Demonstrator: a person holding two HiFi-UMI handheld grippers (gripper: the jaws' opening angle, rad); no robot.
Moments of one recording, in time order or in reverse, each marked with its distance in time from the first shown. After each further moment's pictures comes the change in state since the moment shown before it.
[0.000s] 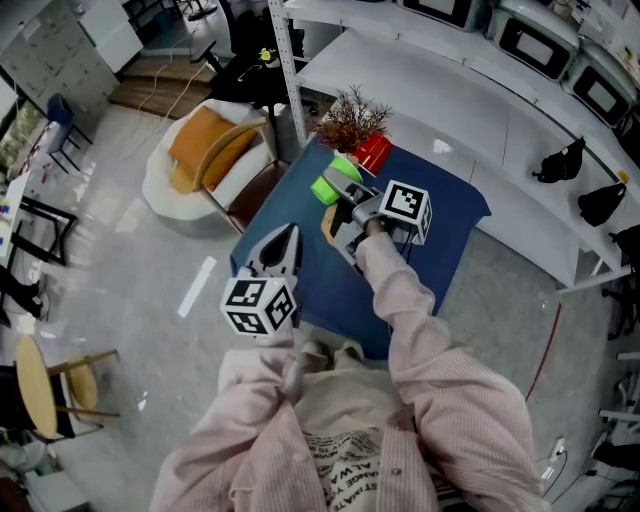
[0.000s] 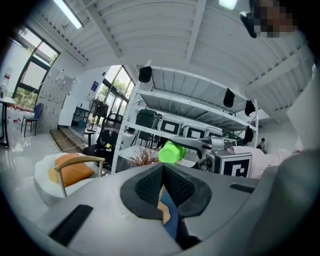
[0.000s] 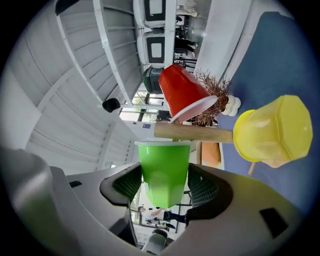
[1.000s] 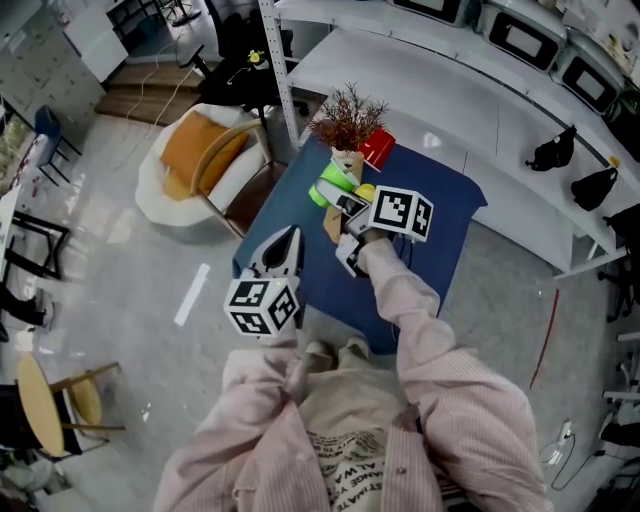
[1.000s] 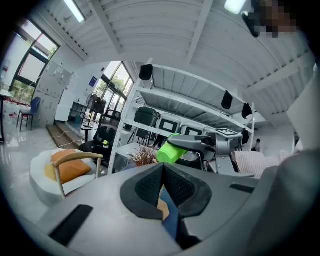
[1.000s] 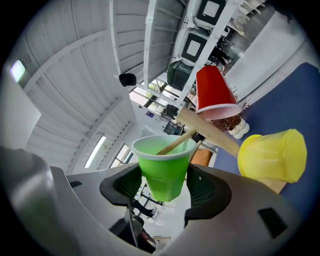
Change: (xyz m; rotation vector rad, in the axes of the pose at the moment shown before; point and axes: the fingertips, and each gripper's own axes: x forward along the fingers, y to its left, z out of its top) left arm -0.009 0.014 -0.007 -0.026 0.021 -0.050; right arm 0.003 0.005 -0.022 -0.414 0.044 -0.086
